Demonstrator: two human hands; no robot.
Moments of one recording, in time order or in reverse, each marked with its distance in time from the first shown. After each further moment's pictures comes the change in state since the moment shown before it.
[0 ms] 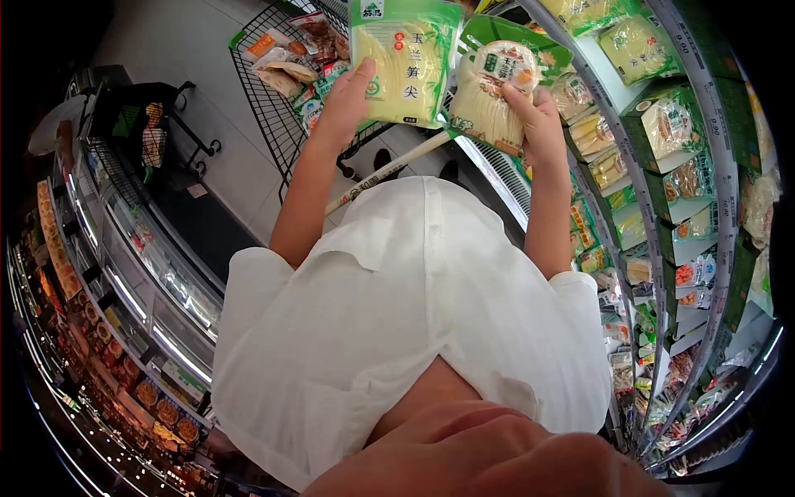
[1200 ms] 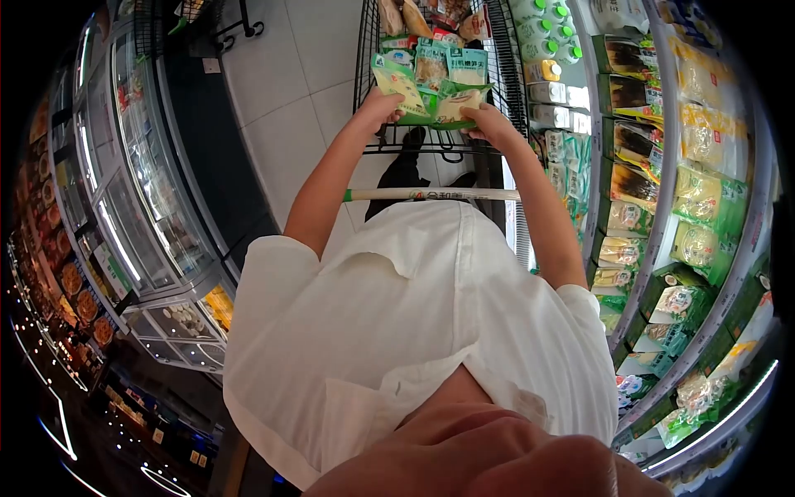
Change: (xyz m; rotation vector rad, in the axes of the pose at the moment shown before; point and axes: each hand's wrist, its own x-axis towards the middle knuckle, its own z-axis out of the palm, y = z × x) left_hand 0.010 -0.182 -0.311 -0.105 0.425 -0.393; right_hand 0.177 0.270 0.211 -0.763 -0.452 0.805
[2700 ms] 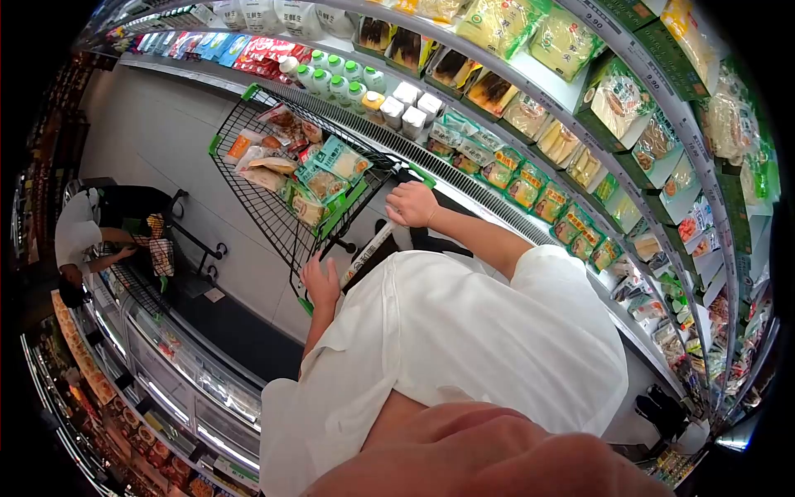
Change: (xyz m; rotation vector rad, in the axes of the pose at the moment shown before) left_hand -0.133 -0.084 0.038 1.241 0.237 0.848; right_hand -0.112 0.169 -0.040 -0.908 0.972 -1.146
